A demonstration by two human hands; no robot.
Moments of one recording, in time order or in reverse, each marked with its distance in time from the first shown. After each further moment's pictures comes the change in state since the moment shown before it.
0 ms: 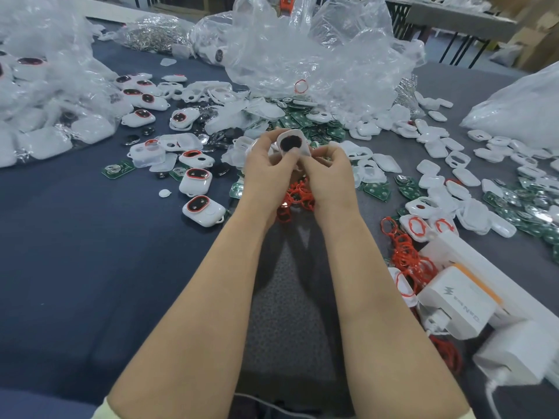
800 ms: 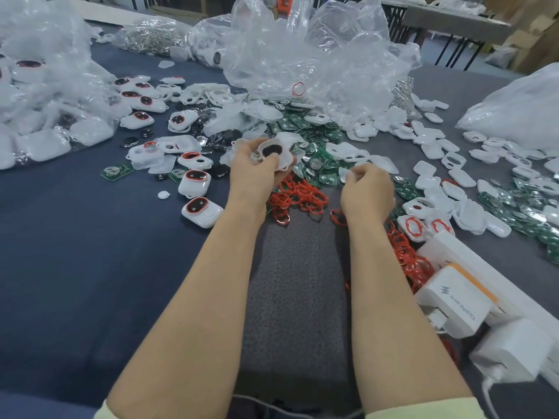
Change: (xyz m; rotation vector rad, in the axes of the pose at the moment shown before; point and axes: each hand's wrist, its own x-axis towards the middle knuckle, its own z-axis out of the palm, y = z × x) left_hand 0.000 0.014 -0.007 -0.095 0.117 -0.157; right_hand 0.029 0.019 -0.056 -0.921 0.305 -0.071
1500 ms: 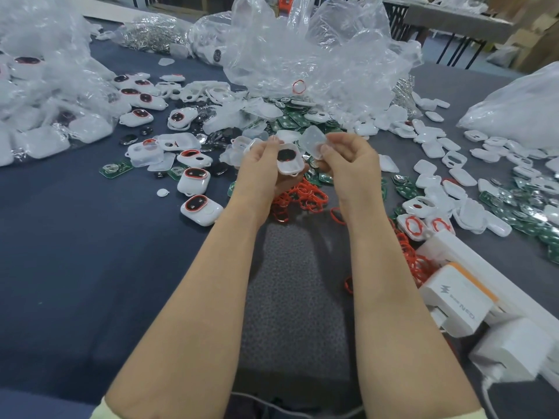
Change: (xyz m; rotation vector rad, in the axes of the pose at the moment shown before) left_hand 0.003 -0.005 0.006 -0.039 -0.046 -0.115; right_hand -0.015 -0.030 -0.010 0.916 -0.279 -0.119
